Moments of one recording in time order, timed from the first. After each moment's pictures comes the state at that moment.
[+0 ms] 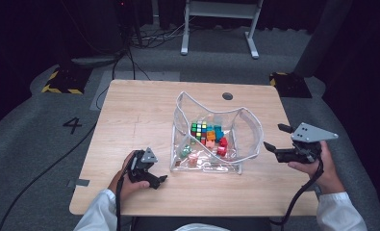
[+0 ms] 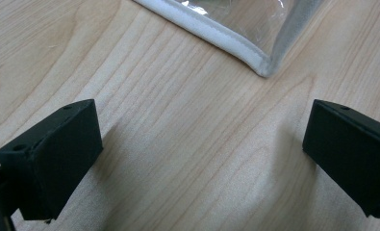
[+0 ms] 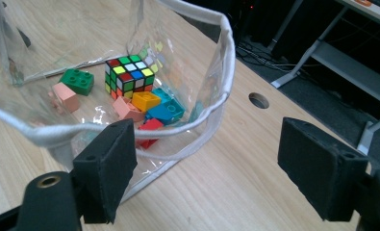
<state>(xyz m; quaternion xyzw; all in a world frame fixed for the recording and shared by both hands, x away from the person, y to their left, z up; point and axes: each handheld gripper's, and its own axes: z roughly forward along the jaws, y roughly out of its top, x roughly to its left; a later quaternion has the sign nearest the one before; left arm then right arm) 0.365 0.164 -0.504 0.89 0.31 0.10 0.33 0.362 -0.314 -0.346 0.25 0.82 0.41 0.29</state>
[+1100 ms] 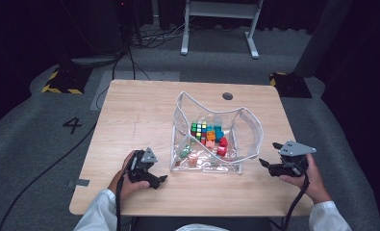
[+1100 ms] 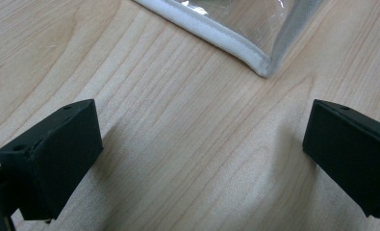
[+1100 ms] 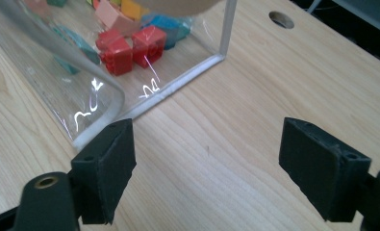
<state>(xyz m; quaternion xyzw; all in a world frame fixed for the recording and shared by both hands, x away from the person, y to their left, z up) 0.365 0.164 -0.504 0.89 0.31 0.10 0.33 0.365 -0.324 -0.430 0.30 0.85 0.35 0.27</state>
